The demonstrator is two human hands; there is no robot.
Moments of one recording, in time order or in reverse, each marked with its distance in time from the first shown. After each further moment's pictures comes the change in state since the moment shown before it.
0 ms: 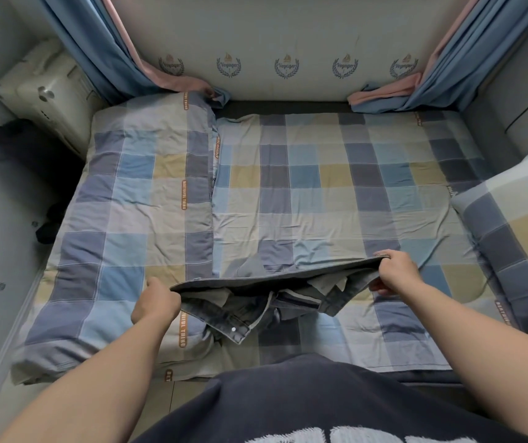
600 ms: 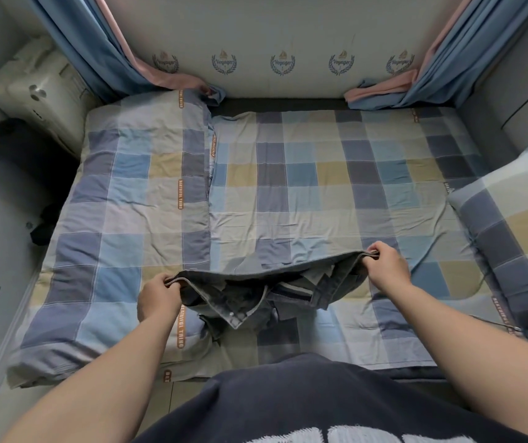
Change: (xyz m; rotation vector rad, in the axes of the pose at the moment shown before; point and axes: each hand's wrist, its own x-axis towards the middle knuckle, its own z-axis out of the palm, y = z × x) left_hand 0.002 0.006 0.010 -0.227 0.154 0.126; right_hand 0.000 -0.001 0.014 -0.280 0.140 -0.269
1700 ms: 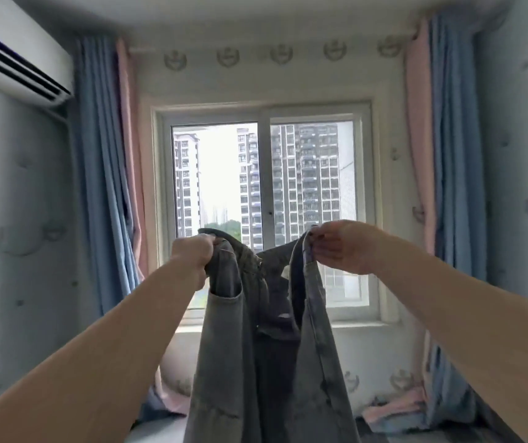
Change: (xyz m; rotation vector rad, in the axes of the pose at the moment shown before) left_hand -0.061 0.488 -0.480 -1.281 -0.061 0.586; right_hand -0.076 -0.450 -0.471 1.068 -0.384 -0.680
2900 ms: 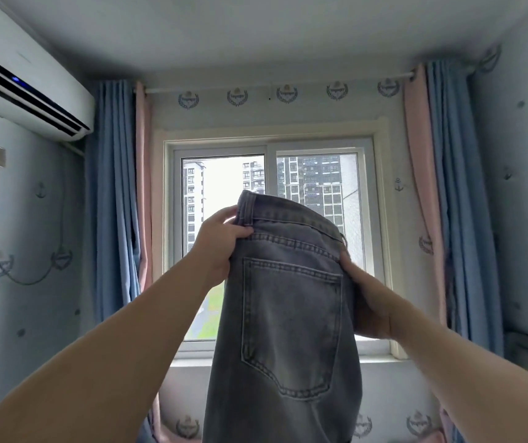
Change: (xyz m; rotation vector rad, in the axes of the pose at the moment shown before) left_hand -0.032 0.074 0.017 -0.134 -0.391 0.317; right_hand 0.009 0.031 -0.015 0.077 -0.318 0.002
